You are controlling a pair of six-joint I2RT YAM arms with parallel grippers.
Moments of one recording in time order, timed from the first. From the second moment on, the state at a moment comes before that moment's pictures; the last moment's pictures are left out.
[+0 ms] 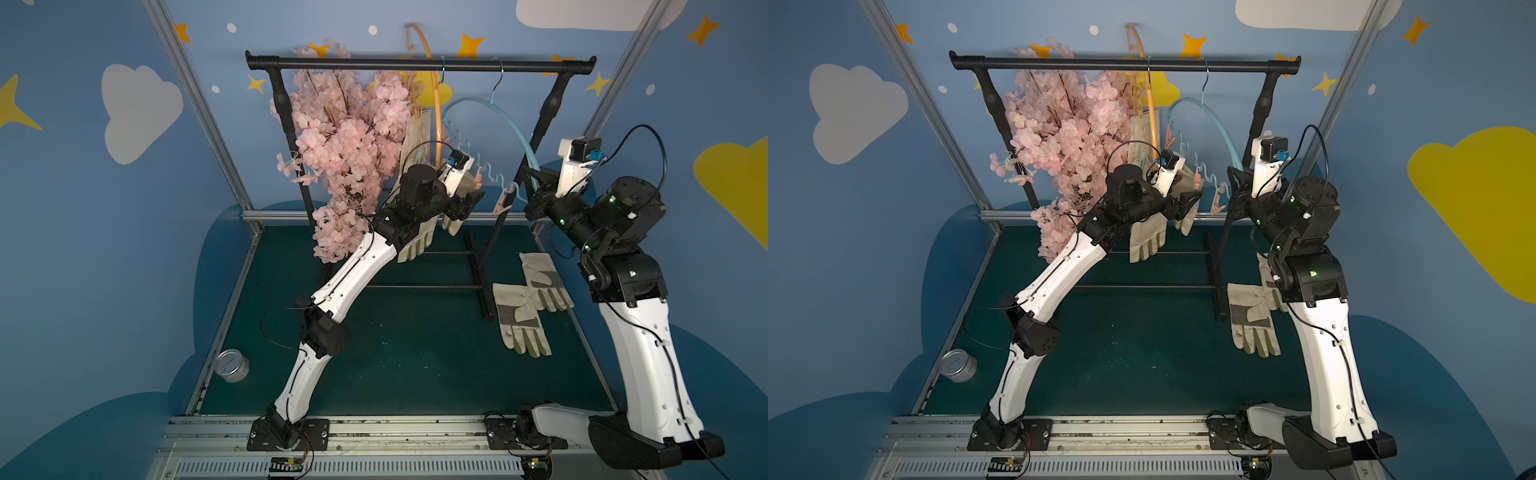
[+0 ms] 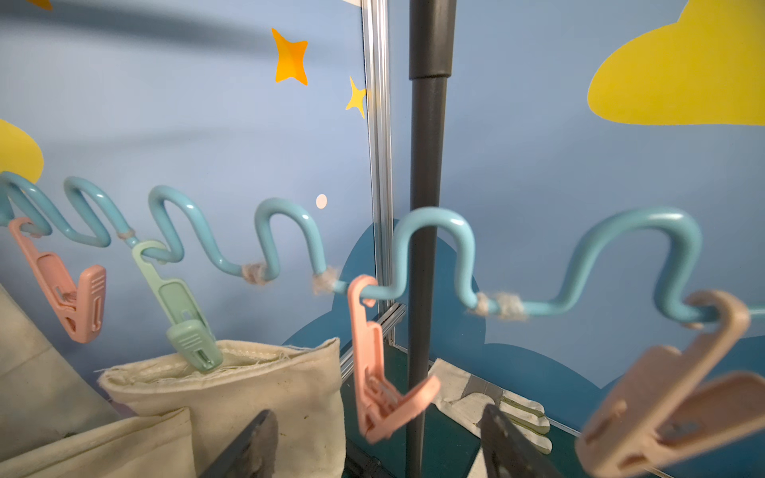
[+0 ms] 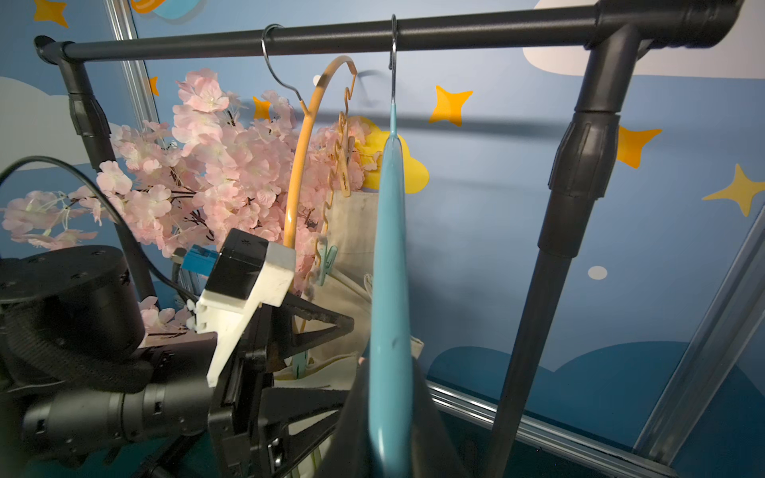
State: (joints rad) left arm -0.70 2.24 2.60 -0.37 0.21 0.05; right arm 0.22 1.25 1.78 -0.42 -0.20 0.00
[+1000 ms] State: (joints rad) left arm -0.69 2.31 2.66 -0.29 0.29 0.09; right arm 0.22 1.24 1.77 -0.42 -0.22 0.00
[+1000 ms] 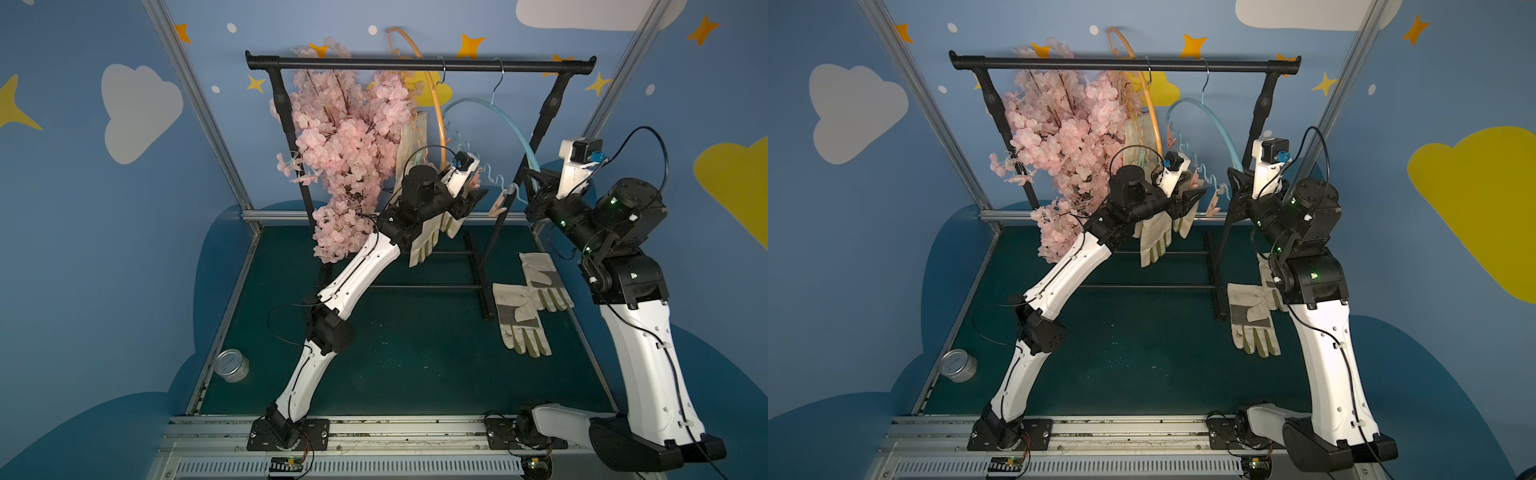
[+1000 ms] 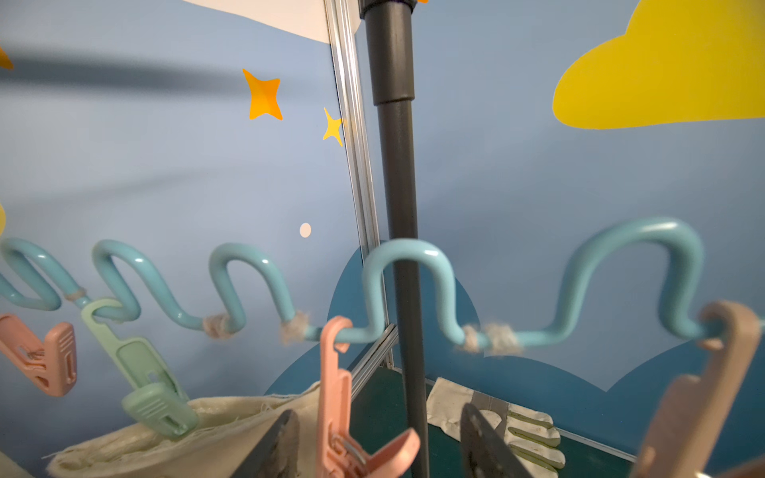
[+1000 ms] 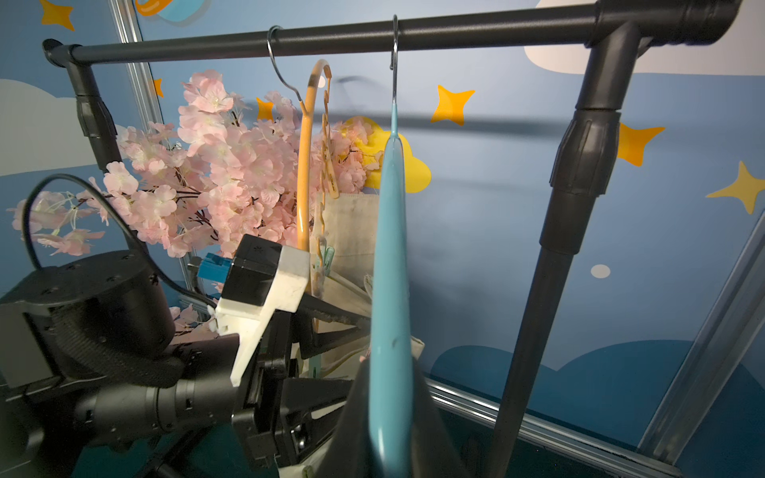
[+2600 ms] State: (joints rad) left arm -0.69 2.32 2.66 -0.25 0.27 0.04; right arm 0.21 1.23 1.74 -0.40 -0.23 0.01
